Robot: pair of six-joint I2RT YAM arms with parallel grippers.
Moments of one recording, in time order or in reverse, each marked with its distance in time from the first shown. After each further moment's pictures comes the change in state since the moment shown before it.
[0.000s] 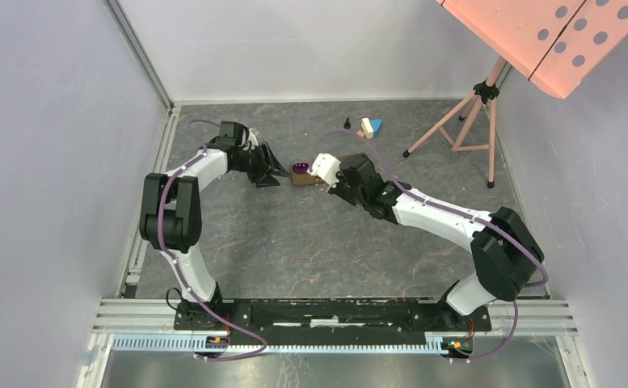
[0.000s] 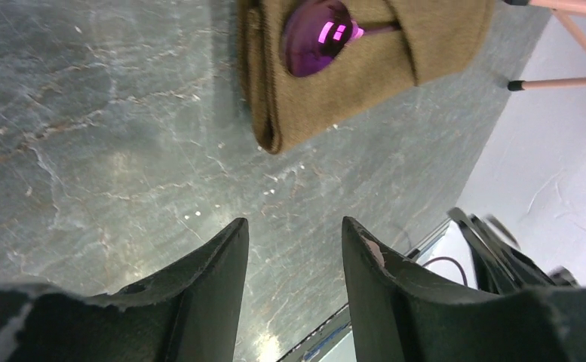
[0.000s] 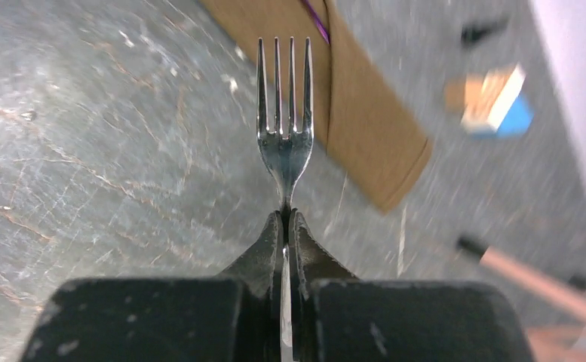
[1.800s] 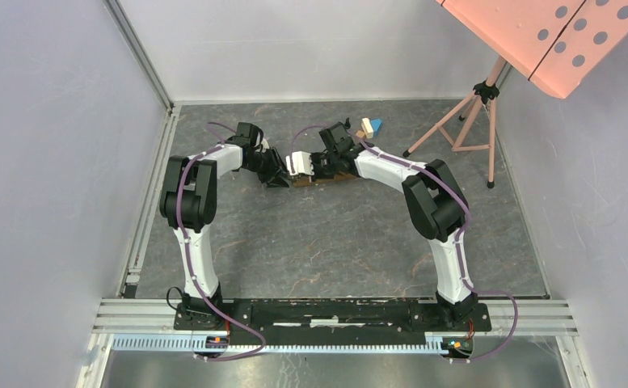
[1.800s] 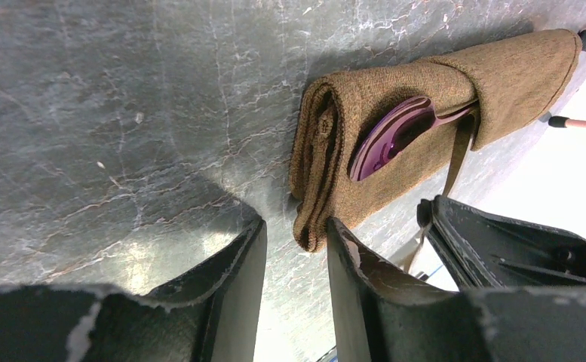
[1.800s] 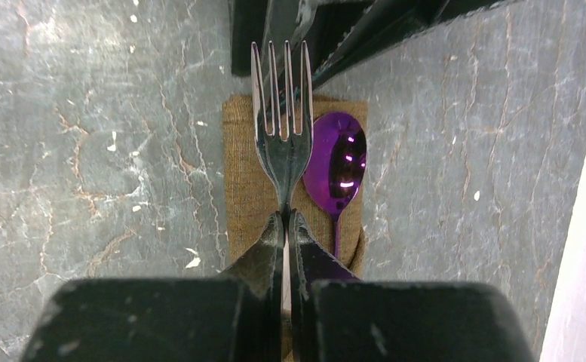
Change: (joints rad) left arm -0.049 0.267 0.150 -0.001 -0.079 -0.043; right arm -0.150 0.591 0.583 -0.111 -0.707 -0.769
